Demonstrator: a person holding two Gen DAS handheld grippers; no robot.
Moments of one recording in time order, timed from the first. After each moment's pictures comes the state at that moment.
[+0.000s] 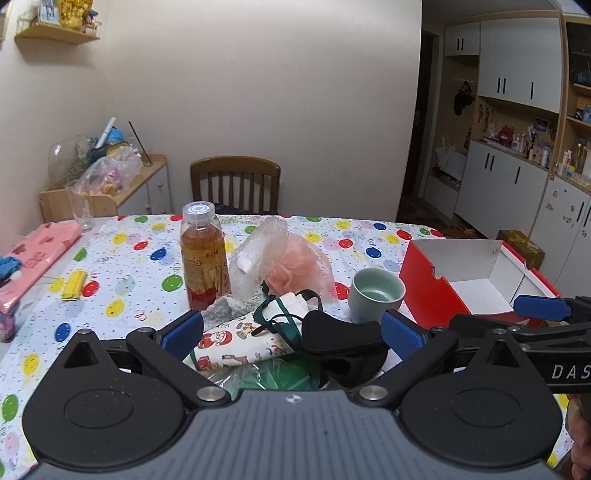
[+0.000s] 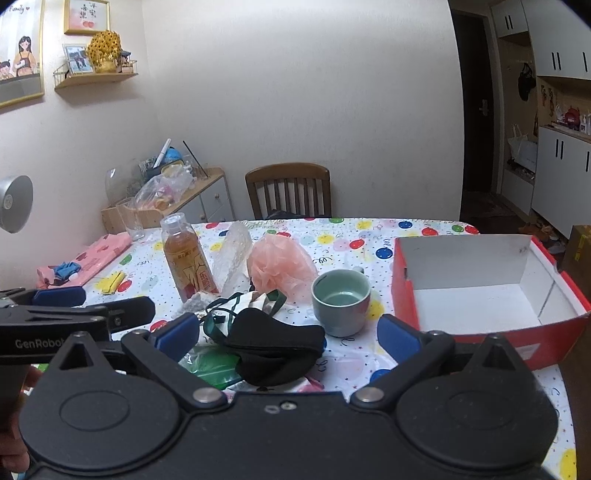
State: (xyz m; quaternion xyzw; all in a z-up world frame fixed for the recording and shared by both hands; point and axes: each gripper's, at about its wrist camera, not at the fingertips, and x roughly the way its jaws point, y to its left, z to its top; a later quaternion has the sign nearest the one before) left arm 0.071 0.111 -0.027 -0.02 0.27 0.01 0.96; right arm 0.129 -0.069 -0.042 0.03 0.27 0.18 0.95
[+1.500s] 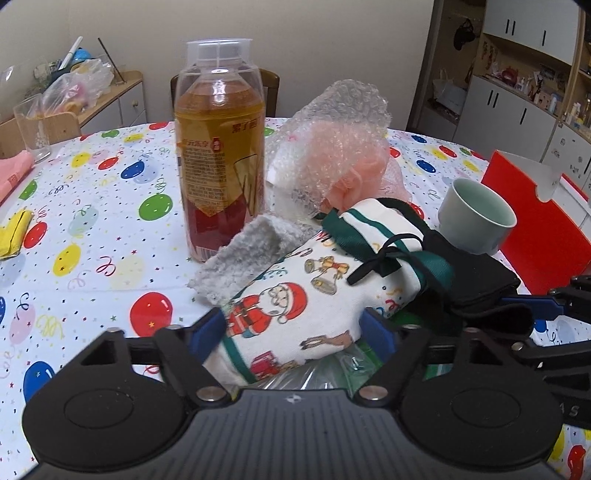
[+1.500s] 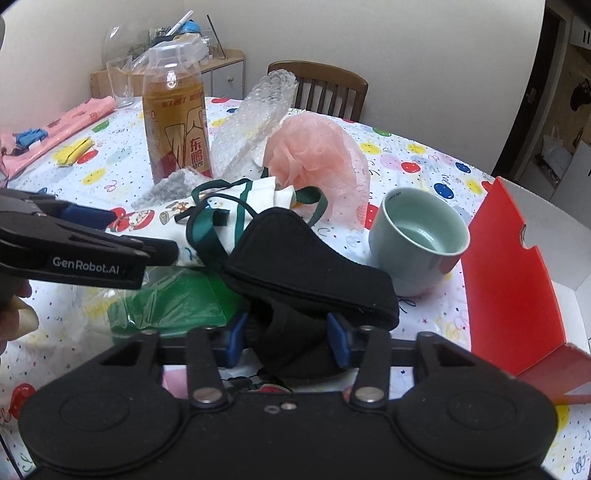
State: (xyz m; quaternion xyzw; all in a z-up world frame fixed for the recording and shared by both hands) left arm 0.203 0.204 -0.164 -0.02 0.39 -0.04 0.92; right arm 0.218 0.035 -0.146 -0.12 0.39 0.18 0.90
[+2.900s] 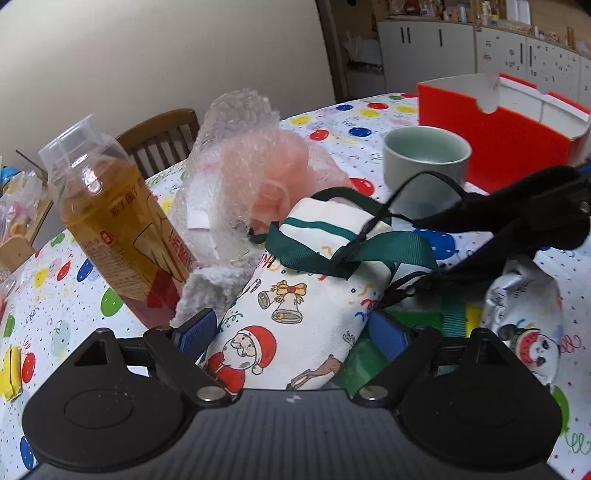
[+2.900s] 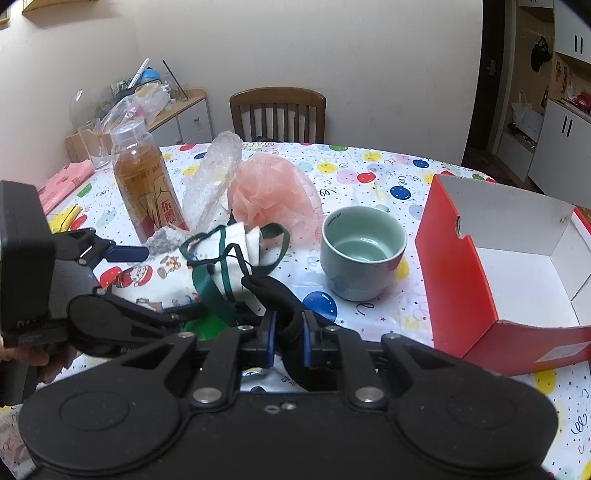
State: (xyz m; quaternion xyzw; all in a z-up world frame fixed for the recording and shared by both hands) left arm 0.220 0.155 -0.168 0.17 0.36 -0.13 0.91; right arm 0.211 -0.007 -0.108 -0.03 0.38 0.15 0.91
